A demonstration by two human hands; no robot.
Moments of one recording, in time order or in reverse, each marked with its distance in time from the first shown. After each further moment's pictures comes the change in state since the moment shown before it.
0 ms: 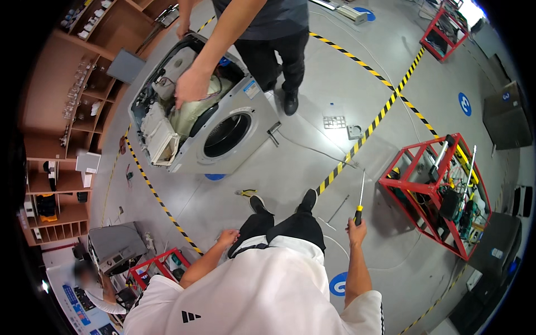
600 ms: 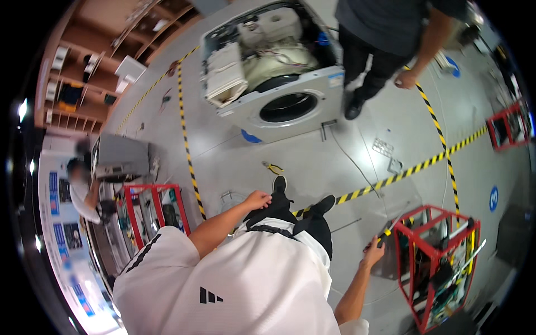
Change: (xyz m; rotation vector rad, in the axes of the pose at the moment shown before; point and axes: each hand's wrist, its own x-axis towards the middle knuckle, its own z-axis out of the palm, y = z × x) left_hand -0.001 0.059 0.028 -0.116 -0.056 0.168; right_hand 0.005 -0.064 -0.008 0.028 0.010 -0.024
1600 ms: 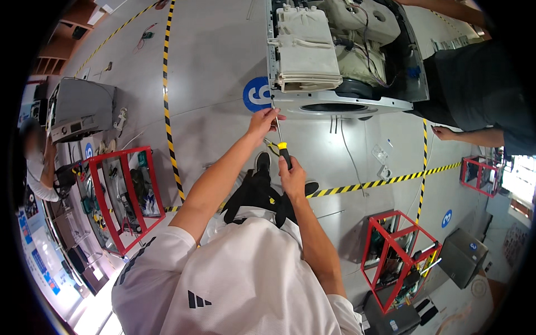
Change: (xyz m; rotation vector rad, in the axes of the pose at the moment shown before) left_hand 0.083 0.047 -0.323 -0.870 0.158 0.294; right_hand -0.320 -0.060 0.503 -0.543 -0.868 -0.380
